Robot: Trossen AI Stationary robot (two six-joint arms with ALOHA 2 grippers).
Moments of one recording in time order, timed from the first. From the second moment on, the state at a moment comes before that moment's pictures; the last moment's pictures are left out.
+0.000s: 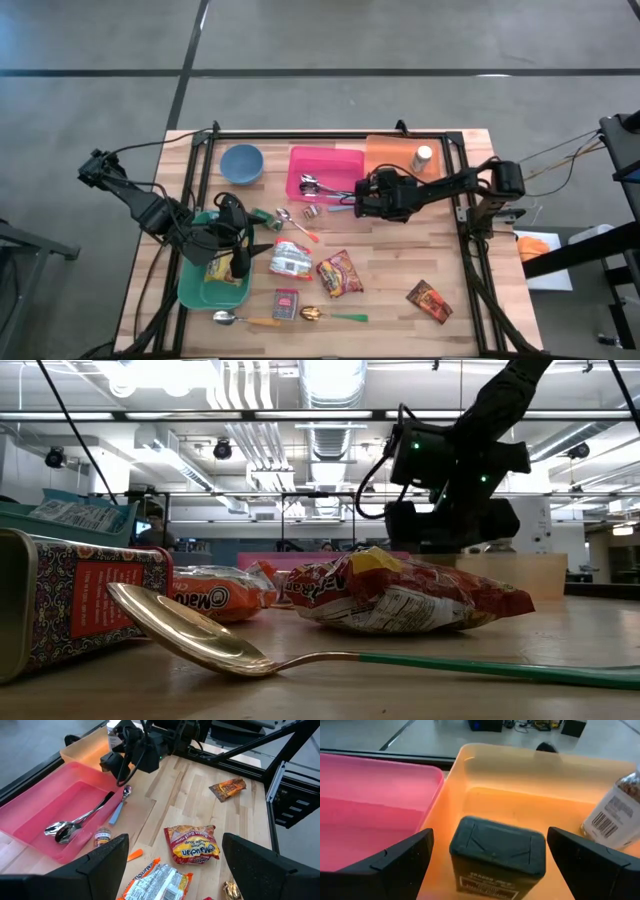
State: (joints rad) left arm -0.59 1.13 1.14 -0.73 -0.68 -0.68; right arm -0.07 1.73 0.85 -0.44 1.08 1.30
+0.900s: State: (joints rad) left arm -0.59 1.13 1.14 -0.73 -0.68 -0.65; right arm 0.36 1.30 0.85 -0.67 0.45 1.19
